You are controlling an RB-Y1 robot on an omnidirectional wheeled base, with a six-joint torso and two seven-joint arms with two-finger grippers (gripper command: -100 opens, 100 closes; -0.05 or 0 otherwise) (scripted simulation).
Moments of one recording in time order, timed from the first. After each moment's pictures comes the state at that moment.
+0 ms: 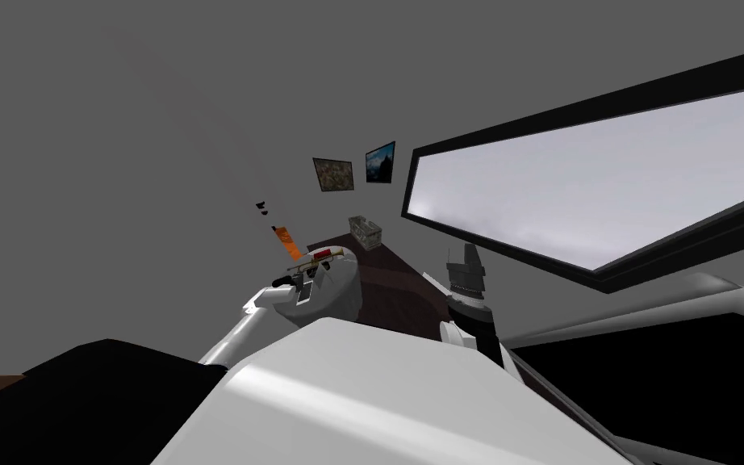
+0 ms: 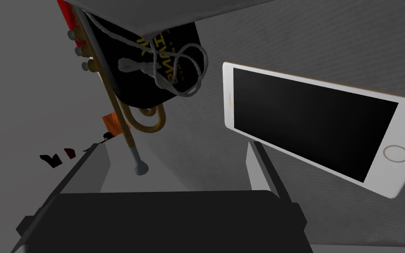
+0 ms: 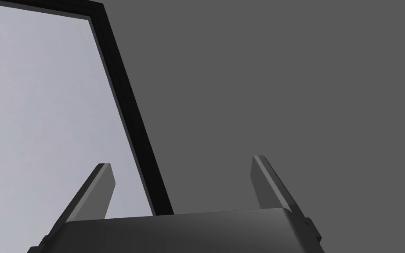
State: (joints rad) left arm 0.16 0.60 0.21 -1.28 0.40 0.52 0.21; right arm 0.50 0.01 0.04 -2.24 0.12 -0.56 0.09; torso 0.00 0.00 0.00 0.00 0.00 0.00
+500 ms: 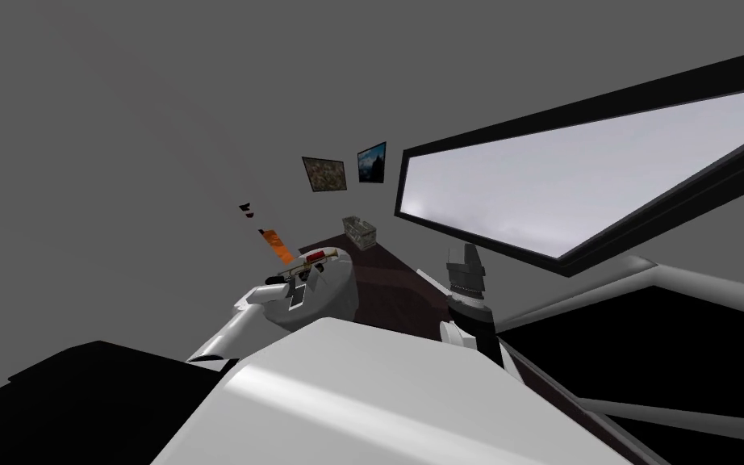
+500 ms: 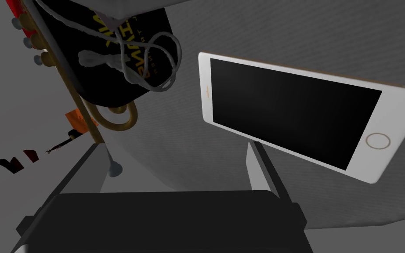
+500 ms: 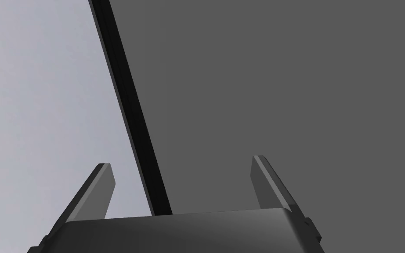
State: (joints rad) left arm 0.11 0.67 0.24 -1.15 0.46 0.64 0.21; right arm 0.50 0.01 0.04 -2.24 0.12 -0.56 0.09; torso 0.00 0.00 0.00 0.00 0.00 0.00
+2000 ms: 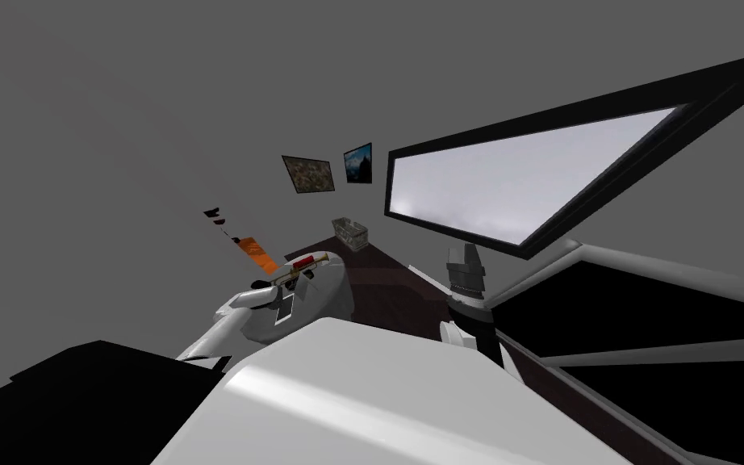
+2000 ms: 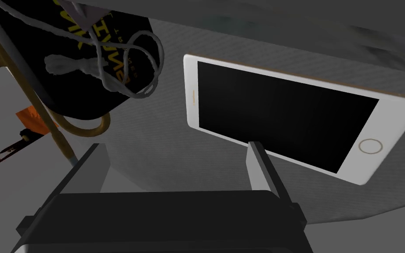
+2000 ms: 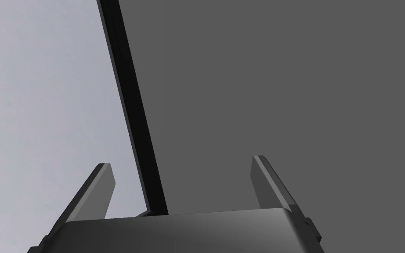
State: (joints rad) left arm 0.12 0.72 0.29 -1.02 0.53 0.74 0.23; right arm 0.50 0.01 0.04 -2.24 0.12 -0.56 0.09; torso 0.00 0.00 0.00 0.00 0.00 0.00
